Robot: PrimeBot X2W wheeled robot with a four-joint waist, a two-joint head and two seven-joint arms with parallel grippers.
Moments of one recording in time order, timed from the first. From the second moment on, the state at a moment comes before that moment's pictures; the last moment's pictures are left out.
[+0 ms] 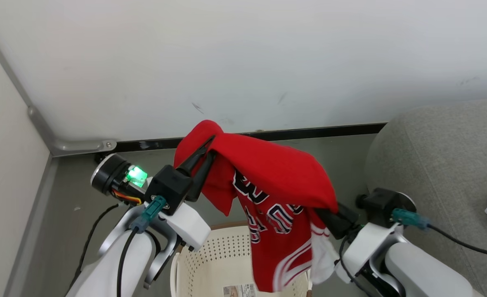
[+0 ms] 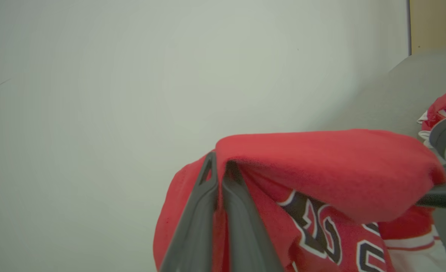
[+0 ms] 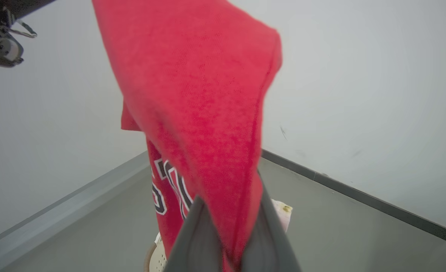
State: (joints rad) left arm -0.46 0.24 -0.52 0.22 -0.12 -0.02 -0.11; right arm -0.46 -0.33 0.81 0.50 0.58 0.13 -0.24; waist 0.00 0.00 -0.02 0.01
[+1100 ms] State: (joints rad) left arm -0.31 0.19 -0.47 0.27 -0.28 -0.04 -0.20; right arm -0.43 -0.42 0.50 0.38 0.65 0.13 -0.25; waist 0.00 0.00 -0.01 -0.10
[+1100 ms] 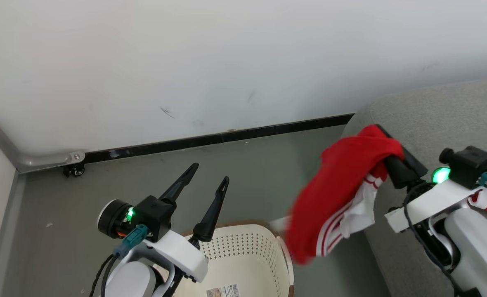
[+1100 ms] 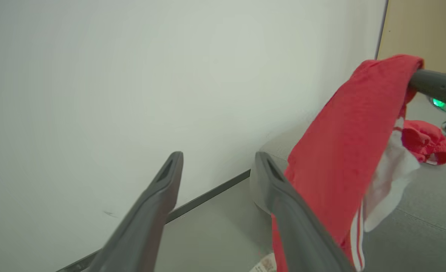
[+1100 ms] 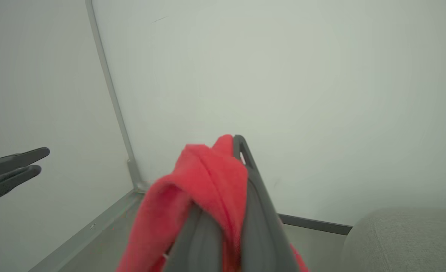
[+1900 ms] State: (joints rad) left arm -0.29 0.16 -0.54 0.25 -0.30 -0.08 -0.22; right arm -0.29 -0.44 0.23 0.34 0.61 0.13 -0.25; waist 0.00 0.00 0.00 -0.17
